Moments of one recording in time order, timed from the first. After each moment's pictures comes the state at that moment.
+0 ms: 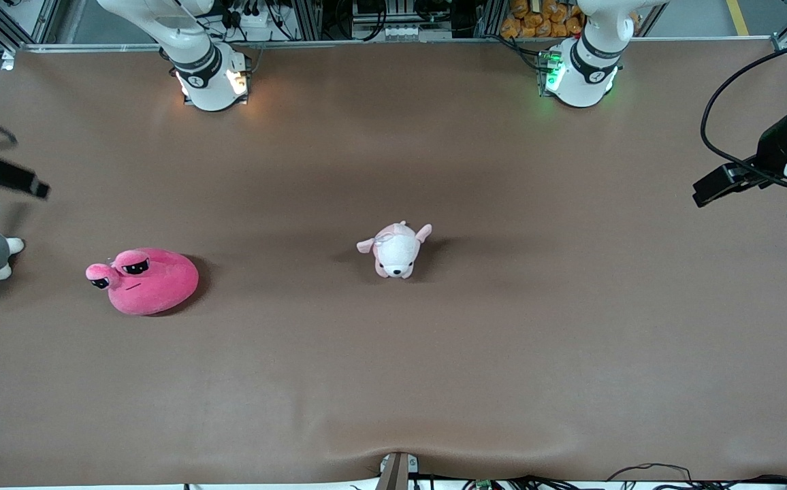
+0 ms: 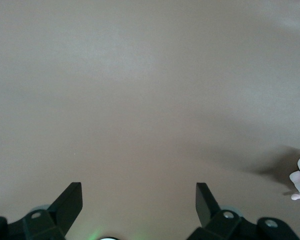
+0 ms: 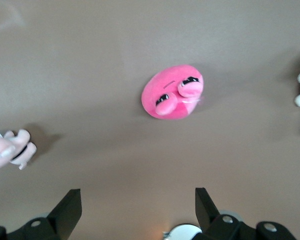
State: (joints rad) left arm 0.25 0.15 -0.42 -1.34 0.16 1.44 -0.42; right arm -0.02 0.23 0.00 -1.04 0.06 1.17 0.18
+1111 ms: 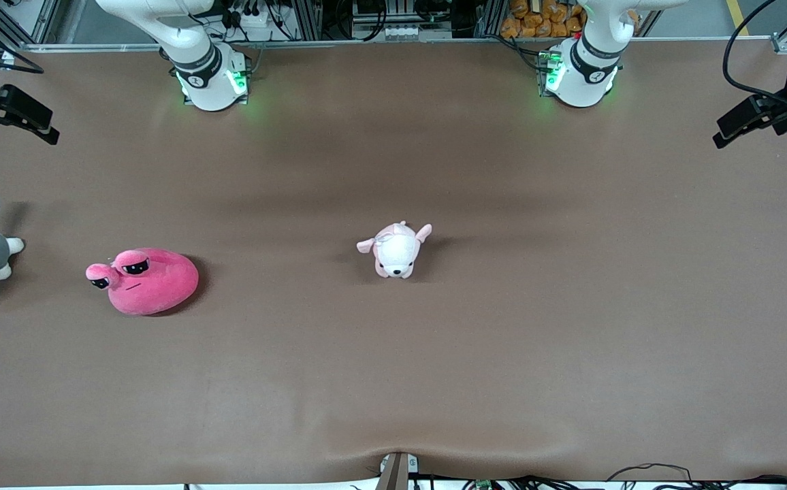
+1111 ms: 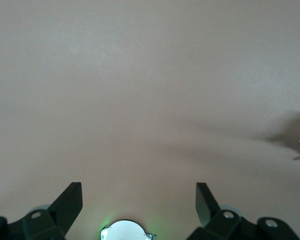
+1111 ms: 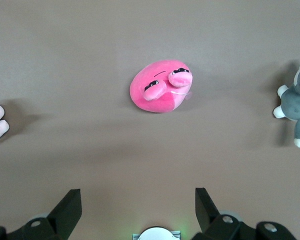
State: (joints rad) left arm -0.02 -0.16 -0.02 -1.68 0.05 1.50 -0.24; right arm 0.03 -0.06 -0.02 -1.46 -0.01 1.36 0.06
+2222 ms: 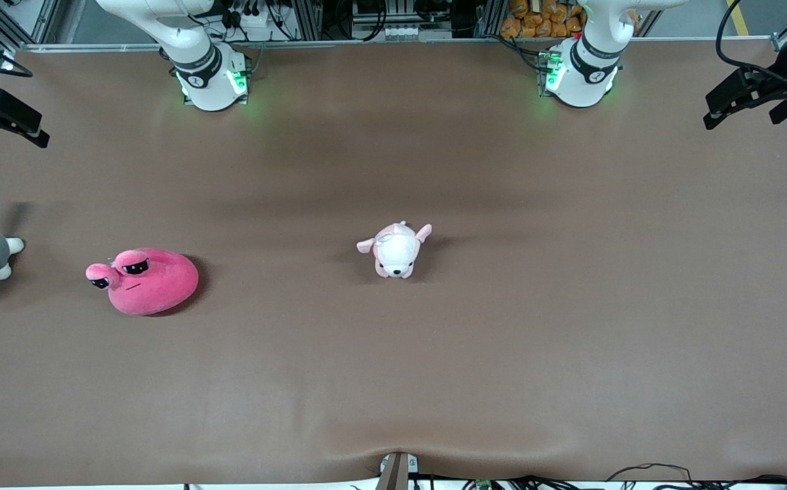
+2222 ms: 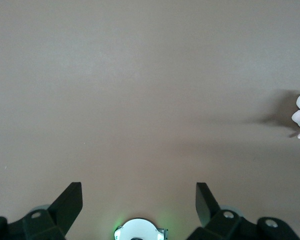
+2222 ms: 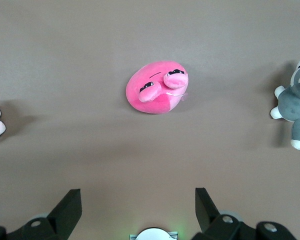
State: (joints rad) left arm -0.02 -0.16 -0.06 -1.60 0.04 1.44 -0.14; right arm 0.01 -0.05 -0.02 -1.45 -0.01 1.36 0.05
